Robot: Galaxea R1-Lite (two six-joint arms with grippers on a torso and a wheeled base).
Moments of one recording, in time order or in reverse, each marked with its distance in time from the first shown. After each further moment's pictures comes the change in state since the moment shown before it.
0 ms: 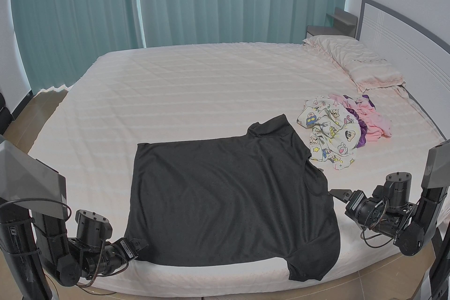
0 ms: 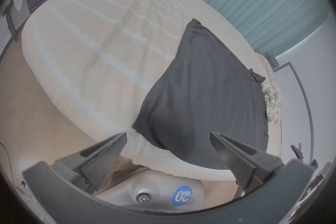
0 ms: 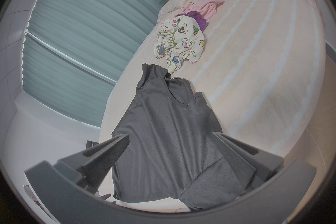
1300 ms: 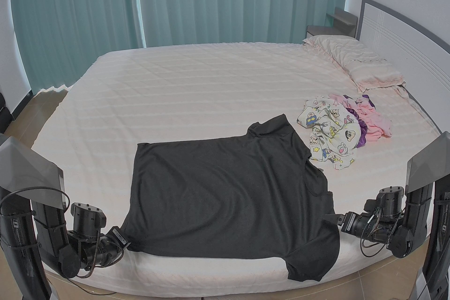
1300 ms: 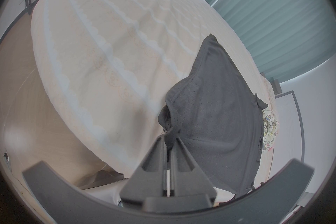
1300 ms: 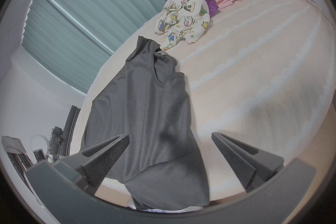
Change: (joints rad) left arm 0.101 0.049 -0.059 -0.027 -0.020 -0.121; right arm -0.103 0.237 0.007 -0.091 0.140 -0.366
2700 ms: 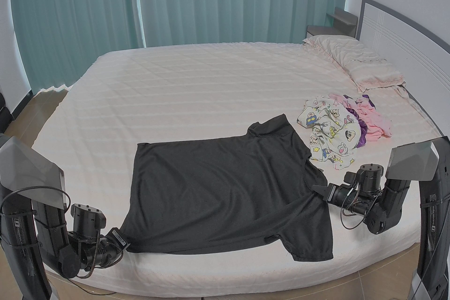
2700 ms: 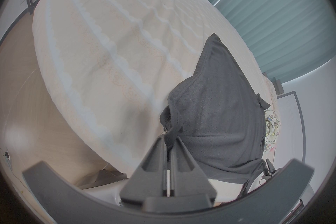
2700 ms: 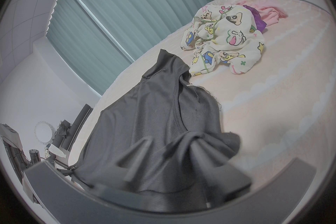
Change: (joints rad) left arm 0.010 0.013 0.005 -0.001 -0.002 0.001; right arm 0.005 0.155 -0.486 0.111 0.082 -0.074
